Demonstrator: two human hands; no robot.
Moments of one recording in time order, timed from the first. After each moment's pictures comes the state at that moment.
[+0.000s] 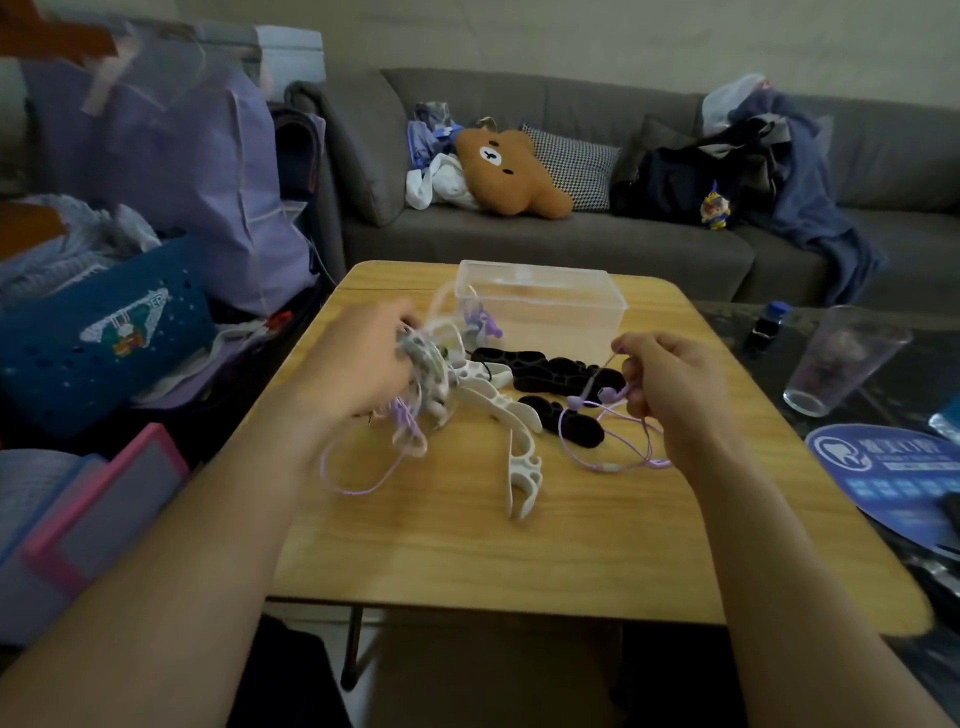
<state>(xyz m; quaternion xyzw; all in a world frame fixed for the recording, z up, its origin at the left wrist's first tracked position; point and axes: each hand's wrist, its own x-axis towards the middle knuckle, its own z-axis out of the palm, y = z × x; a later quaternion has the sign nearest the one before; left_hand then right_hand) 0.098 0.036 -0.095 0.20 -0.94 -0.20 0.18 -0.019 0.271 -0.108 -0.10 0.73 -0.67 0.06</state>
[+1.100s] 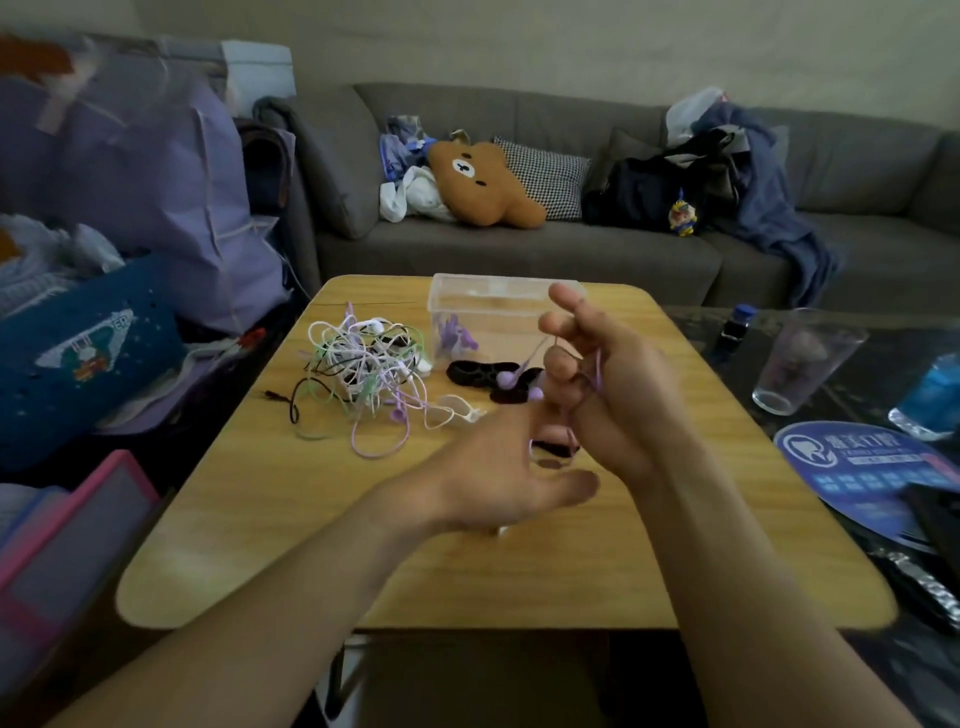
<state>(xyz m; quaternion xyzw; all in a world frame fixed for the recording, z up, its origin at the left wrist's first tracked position) 0.098 0.150 -0.110 -0.06 -0.89 -0.46 0.03 0.017 0.249 -0.074 -0.13 0.46 -0.84 0.25</state>
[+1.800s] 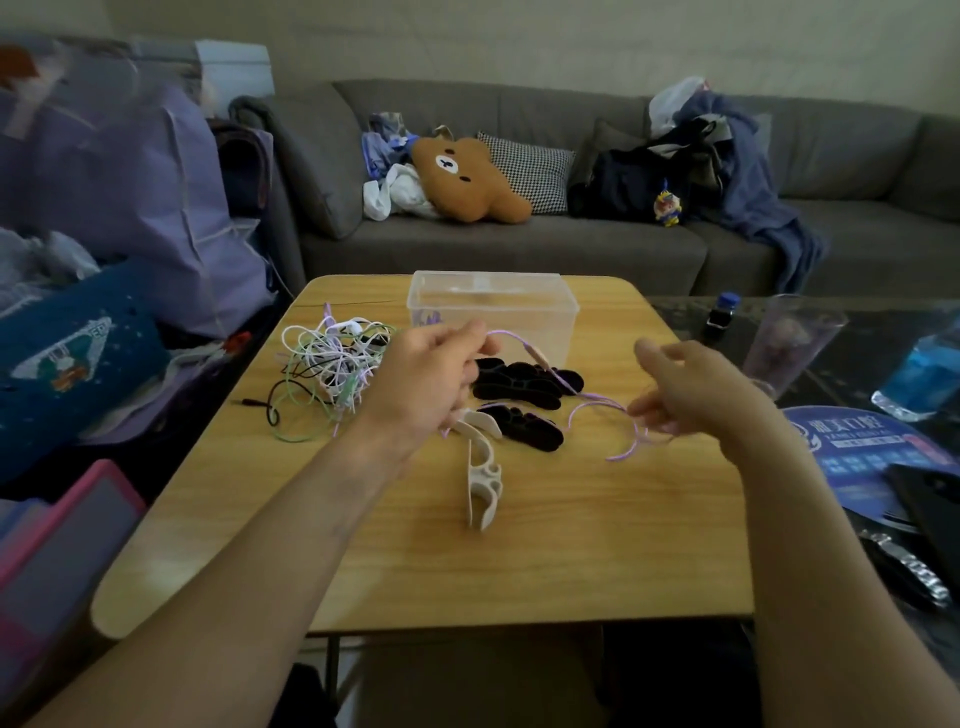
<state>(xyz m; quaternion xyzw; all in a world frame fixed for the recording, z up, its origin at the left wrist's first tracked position) 0.083 0.122 -0.090 0.11 -0.69 -0.69 0.17 -0.046 0.326 -0.092 -0.06 0.90 -0.41 0.11</state>
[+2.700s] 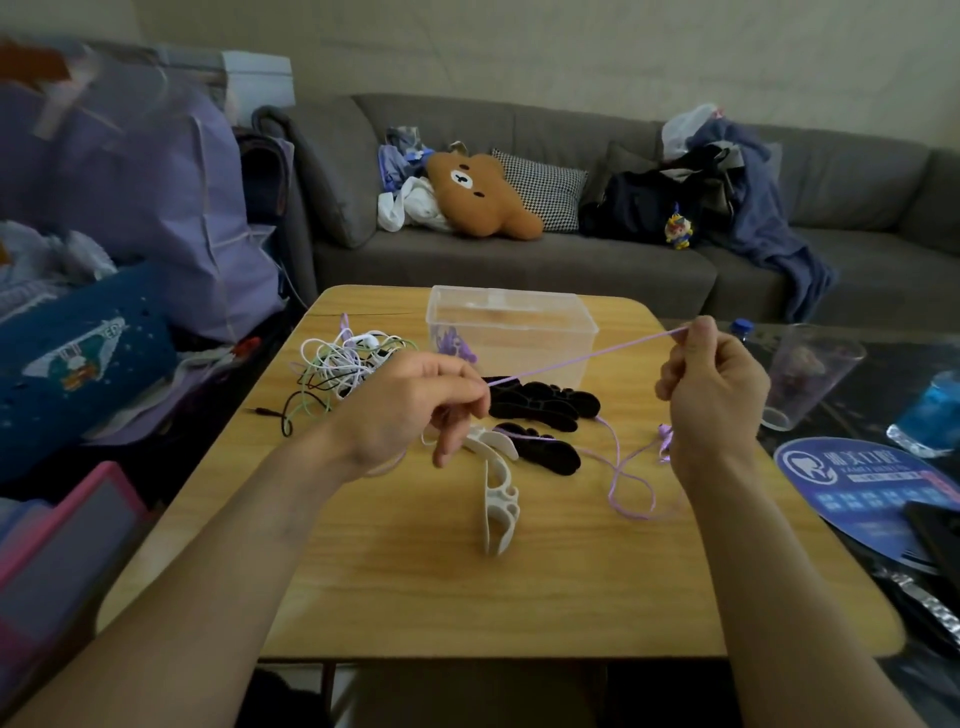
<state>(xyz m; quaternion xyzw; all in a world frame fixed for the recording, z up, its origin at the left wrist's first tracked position) 0.104 0.084 -0.083 0.00 -0.79 -0.60 0.05 -0.036 0.292 -0.106 -0.09 0.66 -0.74 -0.14</state>
